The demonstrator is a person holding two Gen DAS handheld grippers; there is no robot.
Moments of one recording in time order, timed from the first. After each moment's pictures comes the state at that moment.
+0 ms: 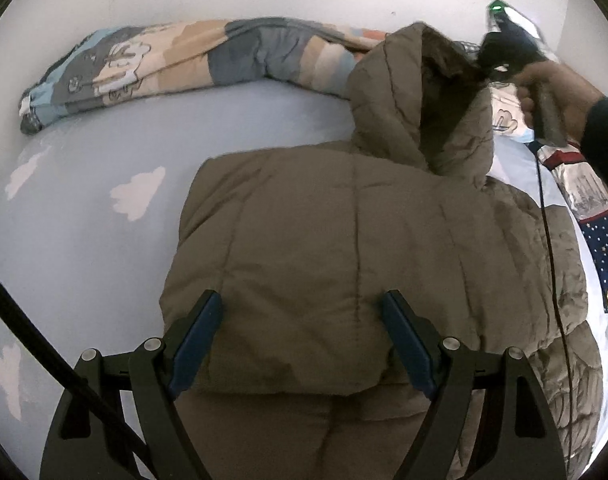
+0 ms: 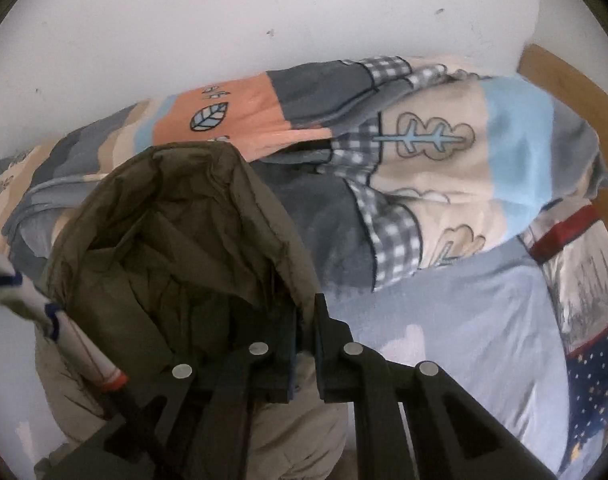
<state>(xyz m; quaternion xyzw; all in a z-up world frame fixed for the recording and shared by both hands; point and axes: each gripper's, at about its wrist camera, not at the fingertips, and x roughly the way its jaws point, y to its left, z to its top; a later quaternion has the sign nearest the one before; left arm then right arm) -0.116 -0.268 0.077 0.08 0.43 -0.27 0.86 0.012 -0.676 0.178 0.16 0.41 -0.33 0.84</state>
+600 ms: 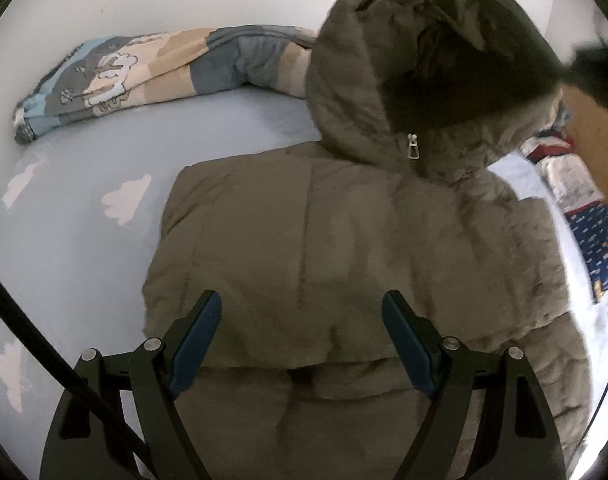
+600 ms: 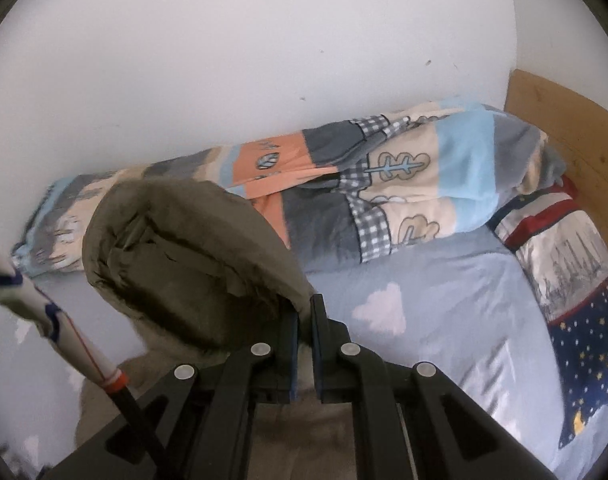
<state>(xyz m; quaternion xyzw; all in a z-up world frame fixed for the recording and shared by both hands) -0.146 -0.279 0.097 0.08 0.42 -0.29 0.85 -0.162 -0.578 0.265 0.16 0.32 -0.25 0.90</state>
